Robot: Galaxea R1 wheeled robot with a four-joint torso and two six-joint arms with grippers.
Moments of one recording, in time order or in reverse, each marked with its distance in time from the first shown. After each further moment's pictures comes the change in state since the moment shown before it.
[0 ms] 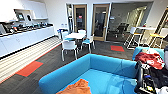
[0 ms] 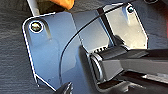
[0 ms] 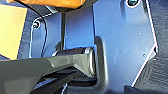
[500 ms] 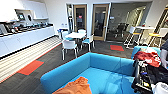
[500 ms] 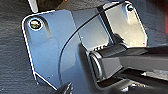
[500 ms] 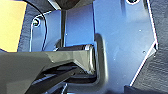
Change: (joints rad) left arm 0.007 0.000 0.000 0.000 0.000 -0.001; right arm -0.009 0.000 0.000 -0.002 -0.003 -0.001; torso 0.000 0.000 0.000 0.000
